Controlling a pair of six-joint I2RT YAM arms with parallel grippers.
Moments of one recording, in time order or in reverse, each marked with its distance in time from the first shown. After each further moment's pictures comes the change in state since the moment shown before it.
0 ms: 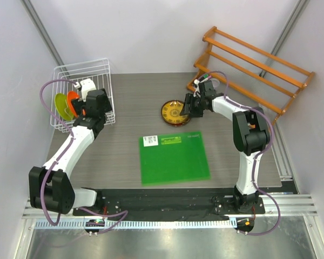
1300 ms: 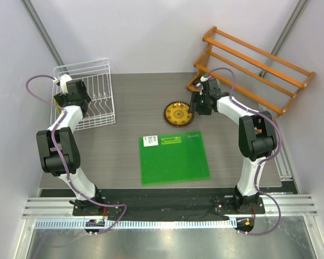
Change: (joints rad) left arm 0.341 0.413 0.224 0.113 0.142 -0.019; right arm -0.005 -0.127 -0.050 -0.050 0.249 -0.040
